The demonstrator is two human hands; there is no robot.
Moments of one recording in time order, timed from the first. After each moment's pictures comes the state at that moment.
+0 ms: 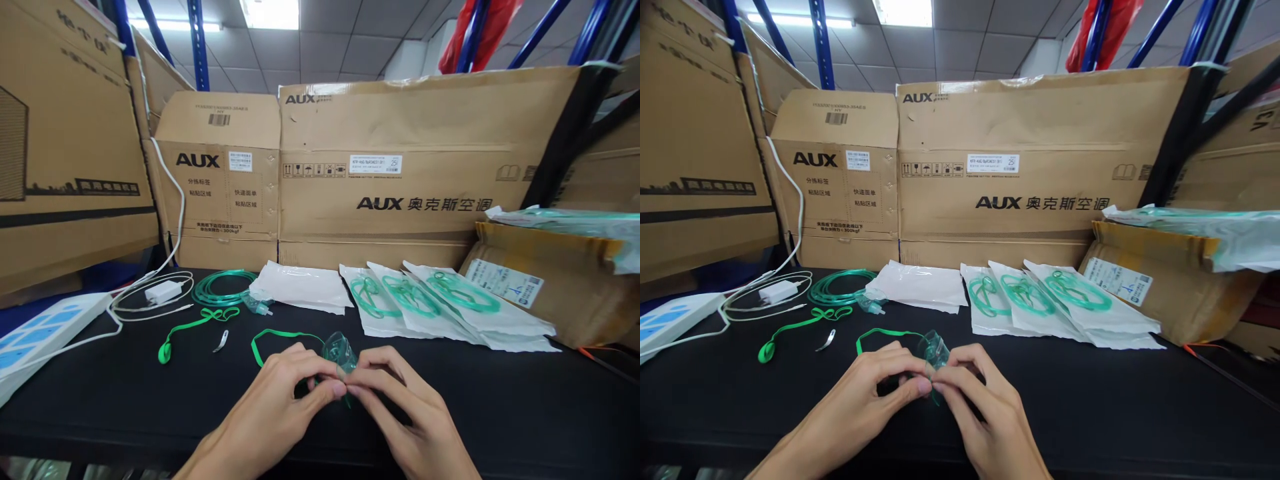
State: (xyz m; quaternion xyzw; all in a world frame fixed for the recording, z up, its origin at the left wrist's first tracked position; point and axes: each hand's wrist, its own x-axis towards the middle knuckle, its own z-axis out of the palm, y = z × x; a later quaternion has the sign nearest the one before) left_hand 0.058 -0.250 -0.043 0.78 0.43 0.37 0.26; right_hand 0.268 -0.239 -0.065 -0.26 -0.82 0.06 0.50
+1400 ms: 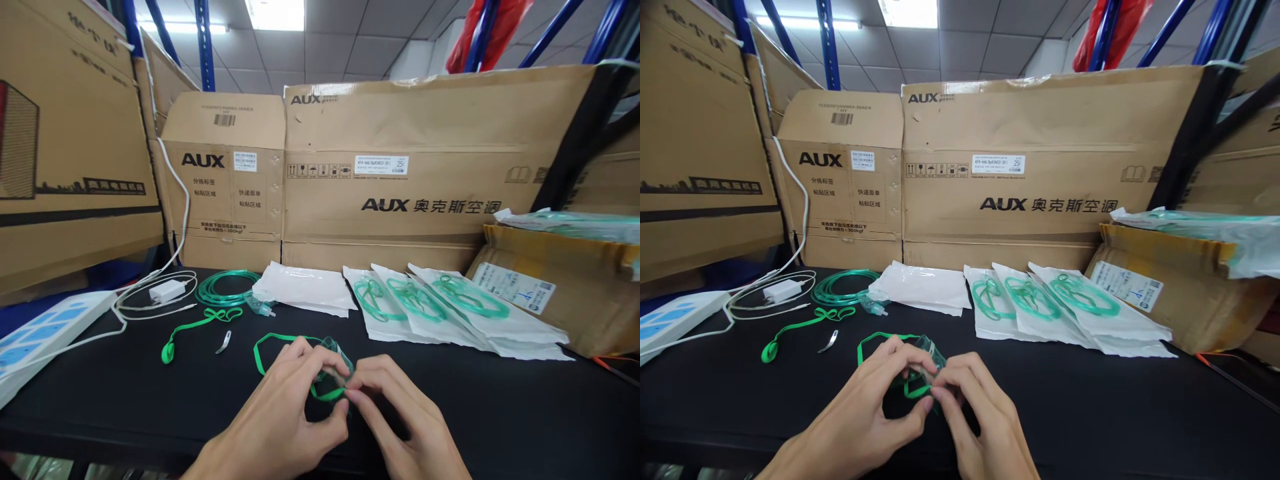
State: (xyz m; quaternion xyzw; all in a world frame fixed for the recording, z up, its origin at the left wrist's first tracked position) left_hand 0.063 -0.254 -0.051 0.81 0.40 0.41 0.15; right_hand 0.261 -0.243 -0.069 -0.30 -0.81 0.14 0.48
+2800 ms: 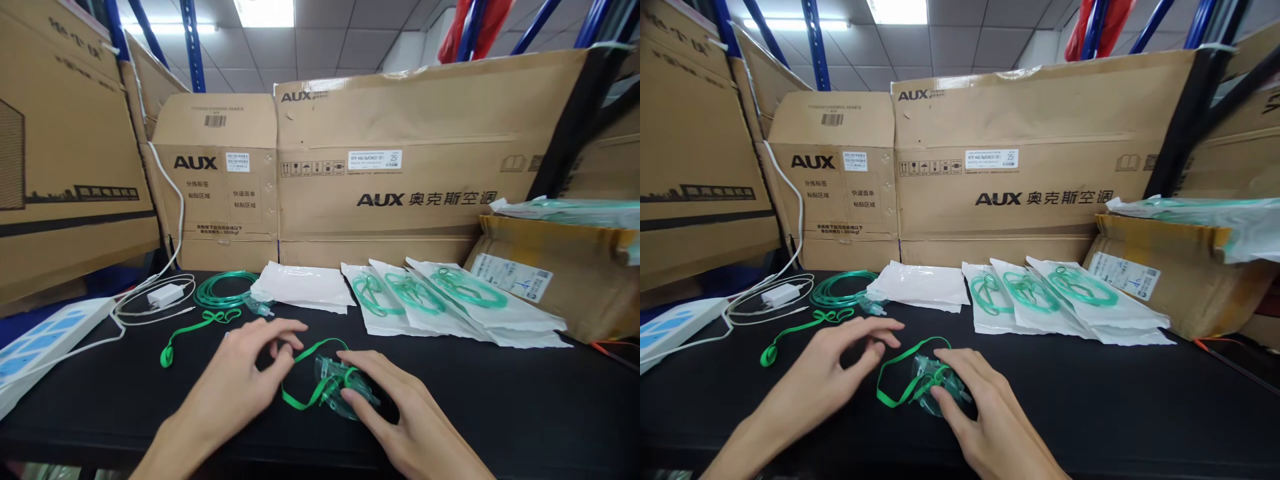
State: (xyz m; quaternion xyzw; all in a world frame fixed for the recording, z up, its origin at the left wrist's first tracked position) left_hand 0.016 -0.241 -0.032 0.76 0.51 0.38 0.12; right_hand 0.271 -0.234 -0.069 -0.41 -0.83 0.18 0.34
